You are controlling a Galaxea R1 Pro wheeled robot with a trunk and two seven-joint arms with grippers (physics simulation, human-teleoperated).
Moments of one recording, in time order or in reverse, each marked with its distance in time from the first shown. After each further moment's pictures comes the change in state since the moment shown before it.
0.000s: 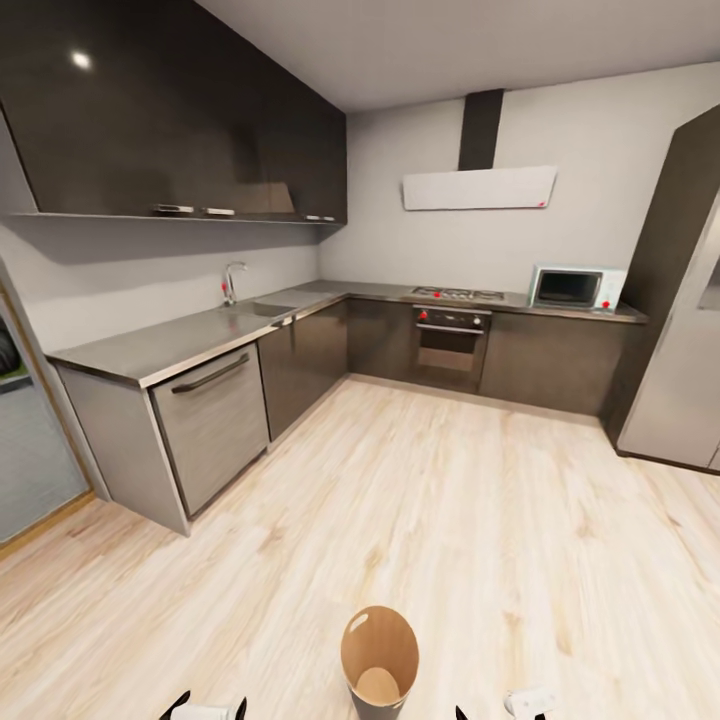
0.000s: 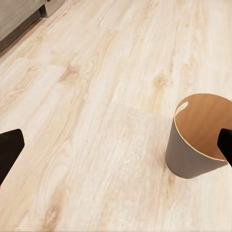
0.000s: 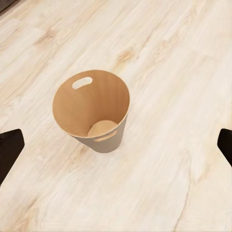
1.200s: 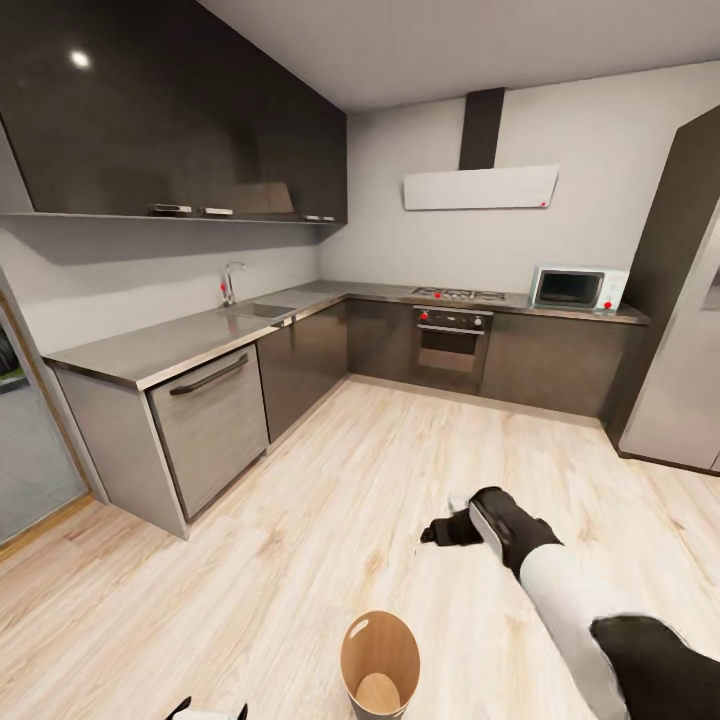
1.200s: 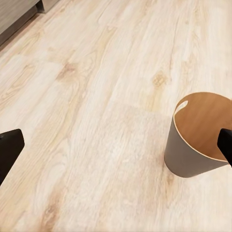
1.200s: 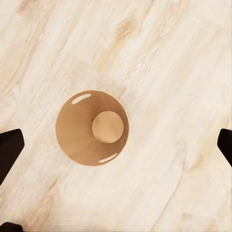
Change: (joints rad) left arm 0.001 -0.003 -0.002 0.017 0.001 -0.002 -0.003; right arm -1.019 0.045 0.084 0.774 -0.009 0.673 -0.010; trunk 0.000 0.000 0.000
